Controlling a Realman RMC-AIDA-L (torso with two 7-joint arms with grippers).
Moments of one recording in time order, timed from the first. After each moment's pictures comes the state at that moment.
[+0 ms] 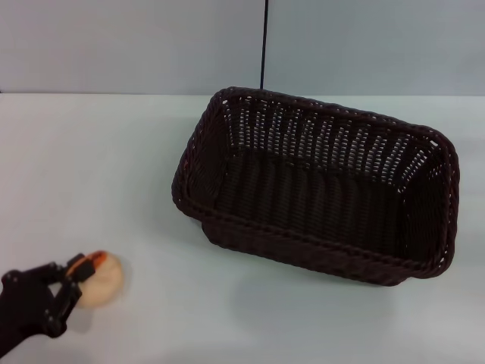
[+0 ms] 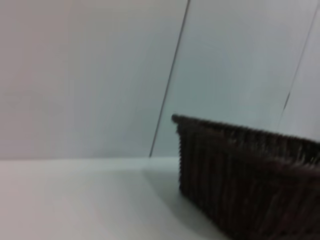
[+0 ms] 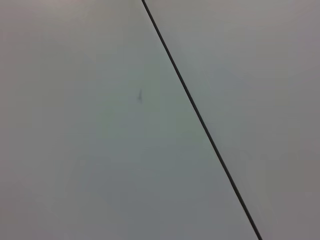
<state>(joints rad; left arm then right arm) -0.10 -2.06 0.25 0.27 2.02 1.68 -0.76 0.33 2.05 -0.39 -0.36 -1.01 -1.47 0.98</state>
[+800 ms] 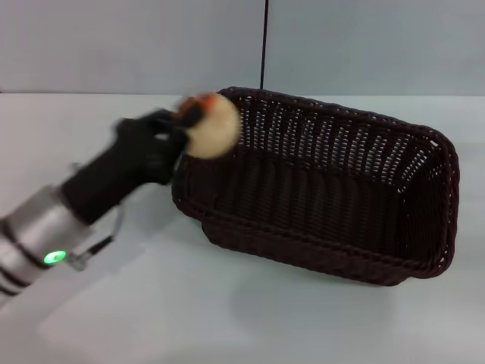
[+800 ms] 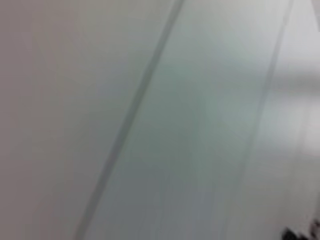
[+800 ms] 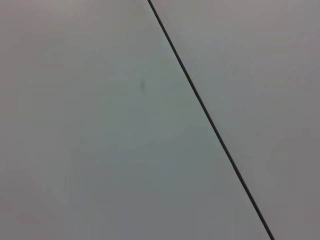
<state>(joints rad) -0.49 -2.07 0.07 -0.01 2.03 1.69 -0.80 0.32 2.05 -0.40 -0.34 -1.02 -1.48 0.99</state>
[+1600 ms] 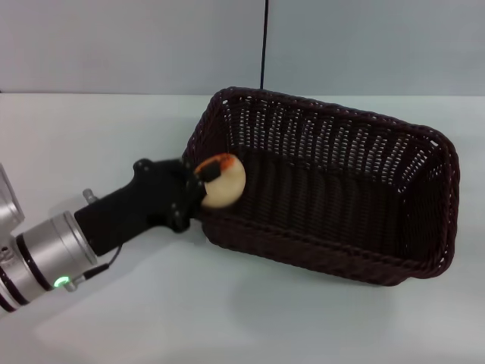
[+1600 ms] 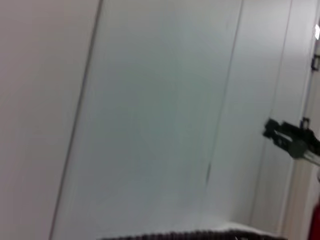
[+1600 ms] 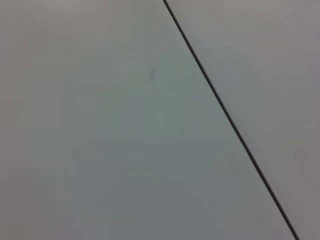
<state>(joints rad) -0.49 -2.06 0.24 0.03 2.03 1.56 -0.68 0.36 2.05 -0.41 -0.32 -1.04 -1.47 0.98</state>
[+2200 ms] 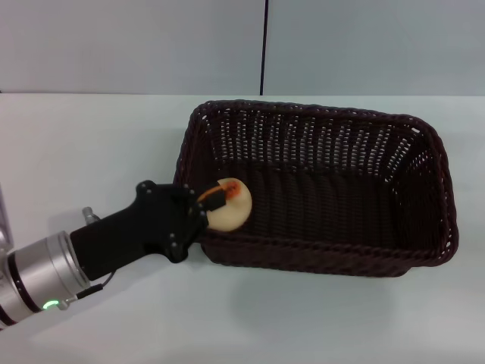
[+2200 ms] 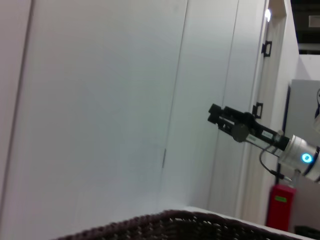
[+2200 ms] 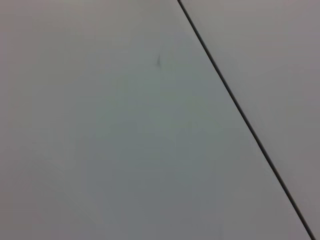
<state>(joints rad) -0.46 -2.07 0.35 0.07 2.02 1.64 -0.68 0.37 2.05 -0.41 -0.31 -1.06 -1.46 0.98</state>
